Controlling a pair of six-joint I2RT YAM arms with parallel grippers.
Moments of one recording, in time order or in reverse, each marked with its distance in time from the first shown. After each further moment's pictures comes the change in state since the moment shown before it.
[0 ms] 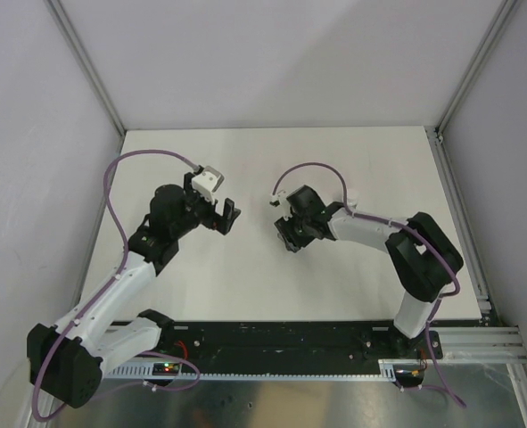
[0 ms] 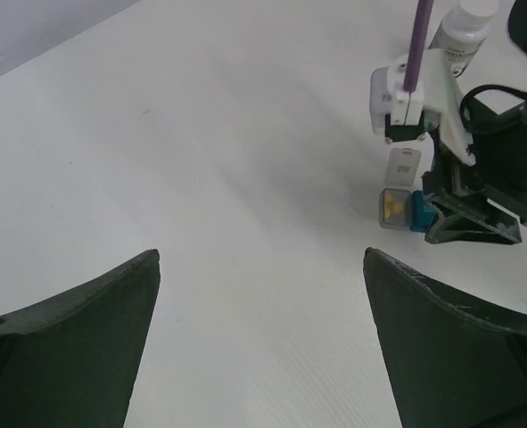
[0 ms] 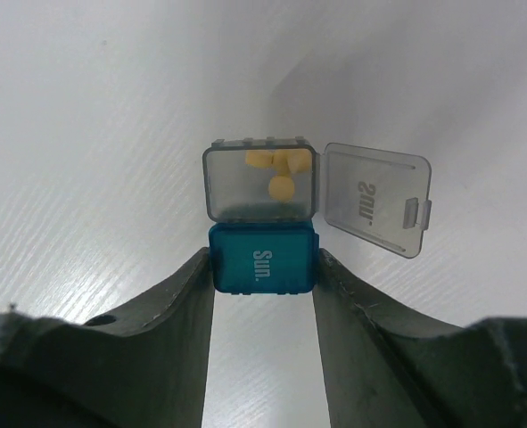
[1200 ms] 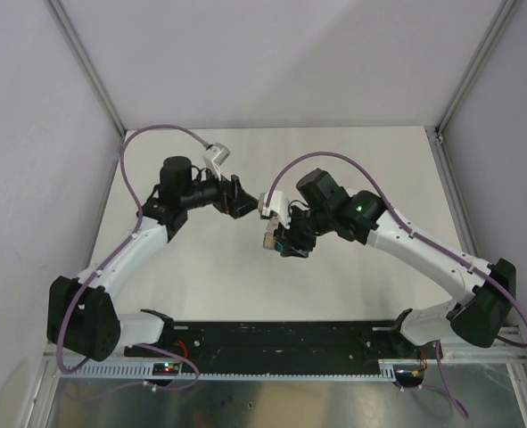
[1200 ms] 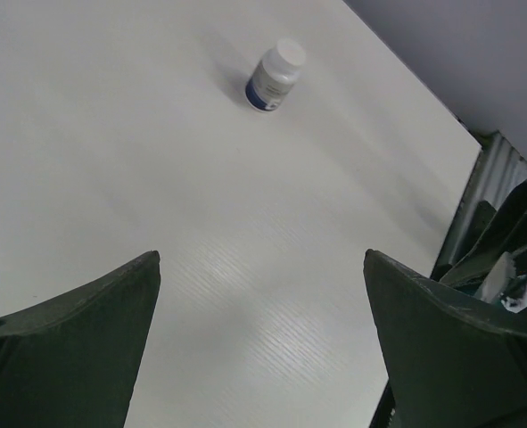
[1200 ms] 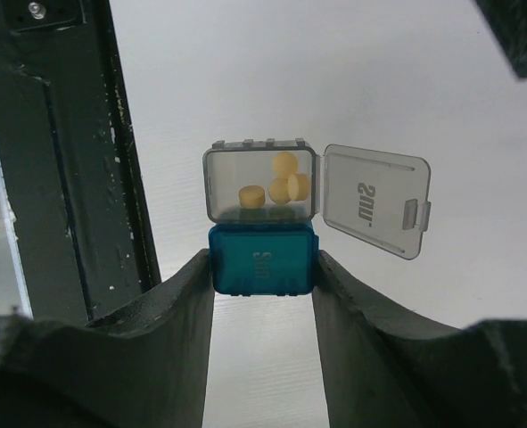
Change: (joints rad) left arm 0.080 0.273 0.192 0.050 0.451 -0.315; right arm 0.128 -0.390 0.243 -0.468 -0.315 -0.415
